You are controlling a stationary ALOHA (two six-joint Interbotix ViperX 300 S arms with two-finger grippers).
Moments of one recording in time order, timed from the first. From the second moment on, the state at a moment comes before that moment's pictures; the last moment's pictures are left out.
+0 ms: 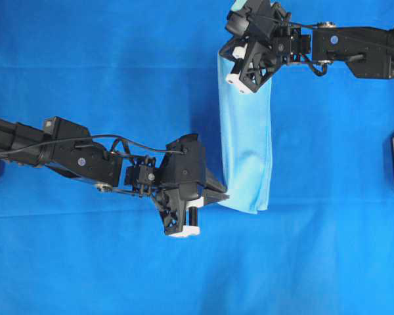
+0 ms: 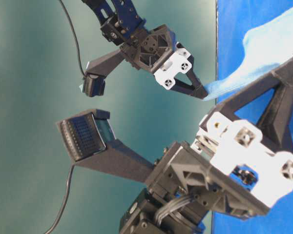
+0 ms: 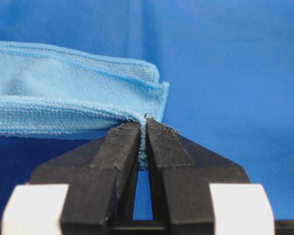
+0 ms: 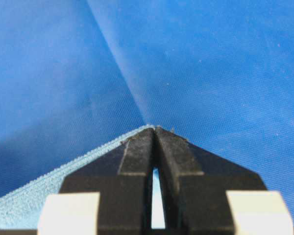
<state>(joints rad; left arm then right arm) -0.16 0.25 0.52 -0.04 -0.22 -0.15 -0.43 0.07 0.59 -0.66 0.10 0.68</state>
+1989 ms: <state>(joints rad) 0.07 -0.37 1.00 -0.03 -0.41 0.01 -0.25 -0.81 1.19 -0.64 -0.06 0.69</state>
